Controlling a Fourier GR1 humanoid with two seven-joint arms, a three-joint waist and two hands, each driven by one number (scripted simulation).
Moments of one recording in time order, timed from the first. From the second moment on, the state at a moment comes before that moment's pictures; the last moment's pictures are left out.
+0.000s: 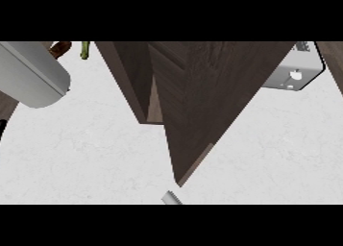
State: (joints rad) left arm 0.30 0.73 -0.09 -1.99 0.95 0.08 -0.43; right arm -0.51 -0.19 0.87 -2.30 0.01 -0.47 0.76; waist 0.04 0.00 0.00
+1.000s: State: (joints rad) left arm 0.23 0.66 -0.09 -1.98 0.90 0.13 -0.36; right arm -1.21 0.00 0.46 -1.37 -0.18 -0.40 0.49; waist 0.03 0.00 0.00
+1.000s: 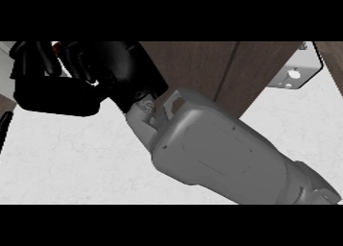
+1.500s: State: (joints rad) left arm 0.22 0.63 -0.06 -1.98 0.86 0.13 -0.33; right arm -1.24 0.00 0.37 -1.16 -0.22 -0.24 0.31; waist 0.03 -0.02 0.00
